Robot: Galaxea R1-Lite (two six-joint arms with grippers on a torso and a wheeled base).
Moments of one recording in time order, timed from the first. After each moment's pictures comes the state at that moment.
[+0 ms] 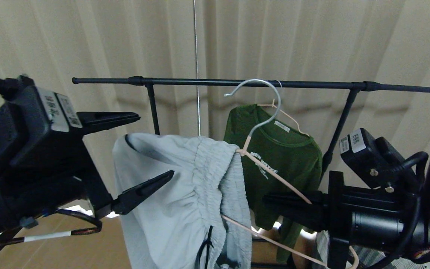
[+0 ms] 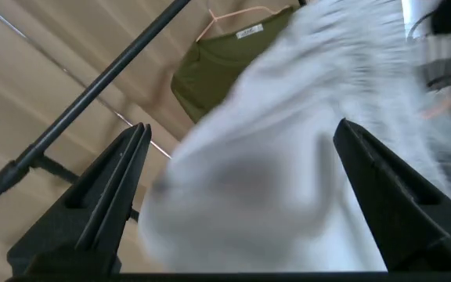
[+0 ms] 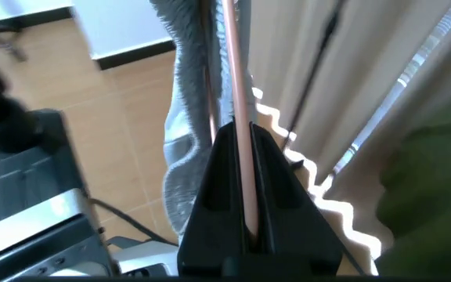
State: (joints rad) left arm -0.58 1.24 -0.68 -0.47 -0.19 0.63; right arm 0.78 1.40 -0.62 -0.51 0.27 -0.01
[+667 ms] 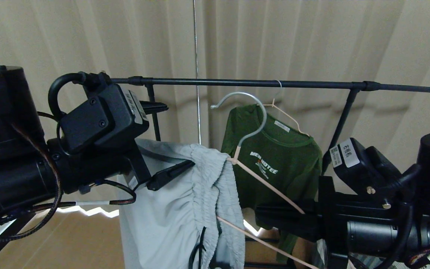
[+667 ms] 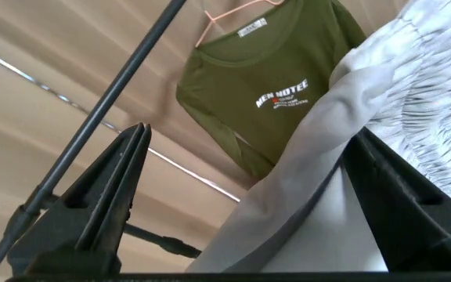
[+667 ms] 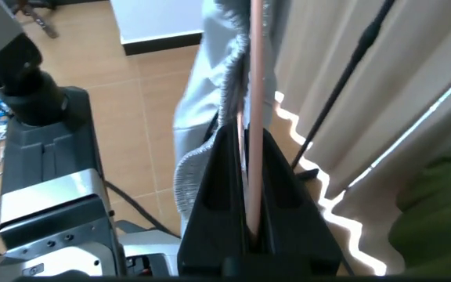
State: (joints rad) left arm -0.57 1.41 -0.81 -0.47 -0.22 0.77; right arm 0.79 1.43 -0.62 -0.51 0.38 -0.08
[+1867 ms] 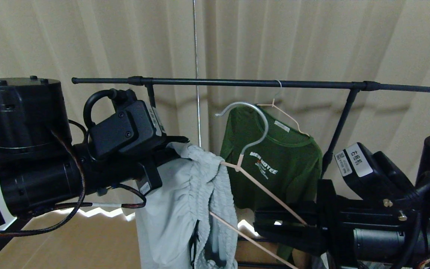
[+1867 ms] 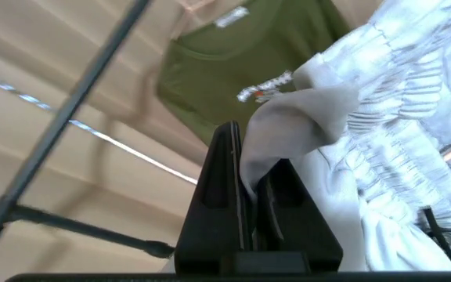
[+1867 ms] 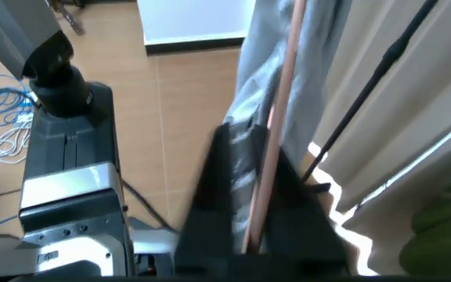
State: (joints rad) left arm -0.56 1.47 -0.82 -0.47 -0.26 0.77; right arm 0.79 1.43 -0.61 -0.51 0.45 -0.11
